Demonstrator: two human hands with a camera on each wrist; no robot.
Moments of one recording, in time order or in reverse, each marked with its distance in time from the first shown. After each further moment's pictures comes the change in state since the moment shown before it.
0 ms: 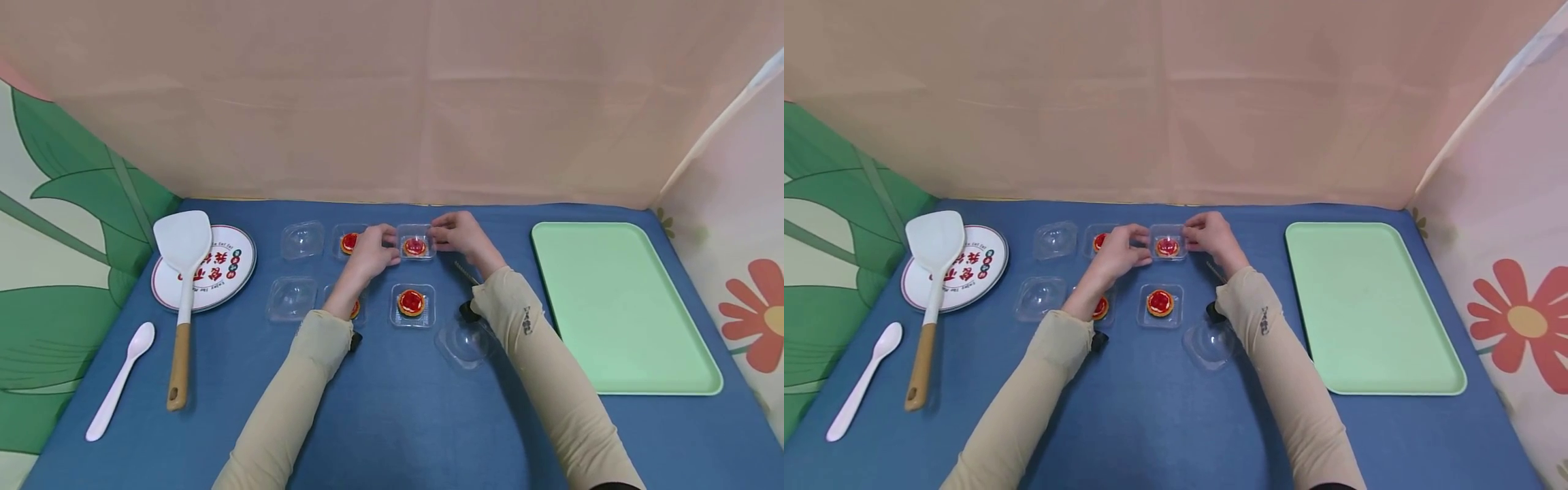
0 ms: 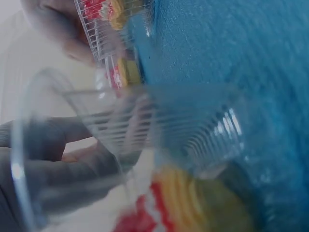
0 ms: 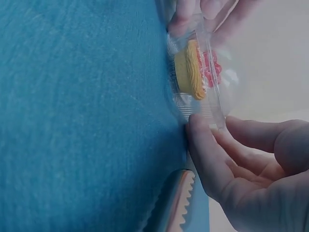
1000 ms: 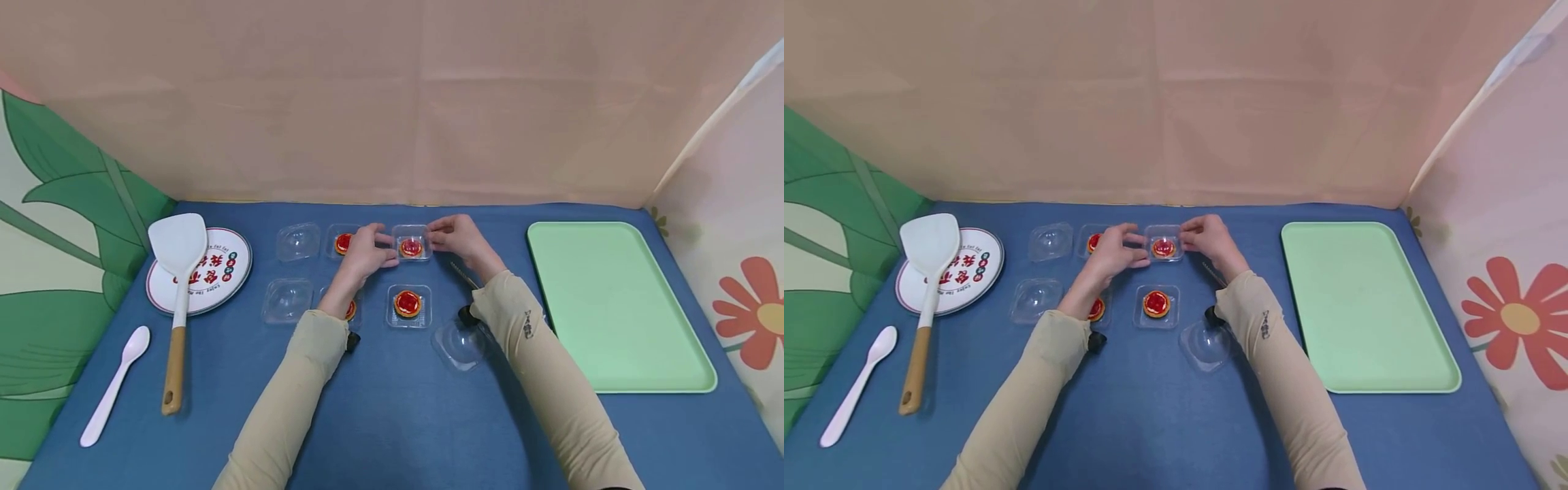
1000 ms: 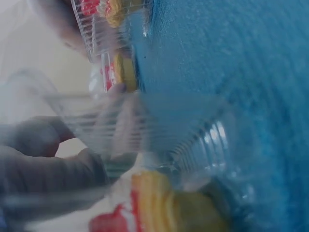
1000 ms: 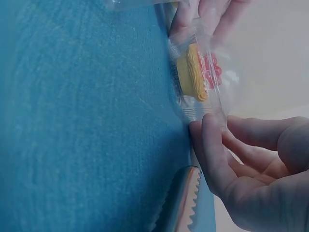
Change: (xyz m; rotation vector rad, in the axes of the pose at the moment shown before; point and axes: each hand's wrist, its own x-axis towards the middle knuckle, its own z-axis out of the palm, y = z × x) left_hand 0.002 -0.007 -0.004 -0.202 -0.030 -0.078; right_hand -0.006 0.006 0.001 0.043 0.019 -0.033
